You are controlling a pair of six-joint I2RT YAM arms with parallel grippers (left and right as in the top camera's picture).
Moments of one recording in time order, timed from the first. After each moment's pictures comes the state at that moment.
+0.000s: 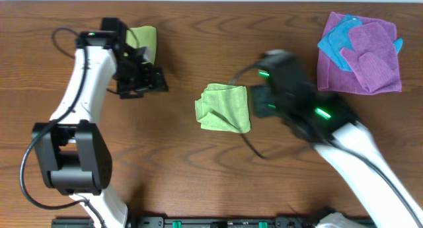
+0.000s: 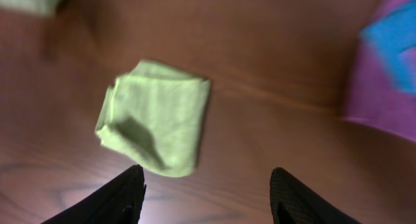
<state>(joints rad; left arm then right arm) -0.05 1.89 1.58 -1.22 0.41 -0.08 0.51 1.25 1.32 -0.97 0.20 0.28</state>
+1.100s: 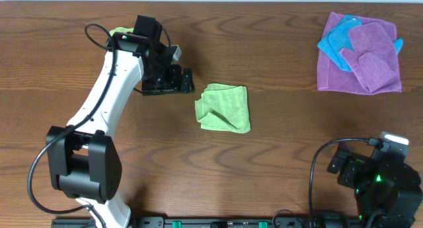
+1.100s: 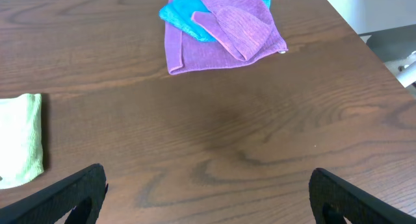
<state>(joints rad) -0.21 1.86 1.58 -1.14 0.41 -0.12 -0.07 0.44 0.87 -1.05 0.23 0.12</state>
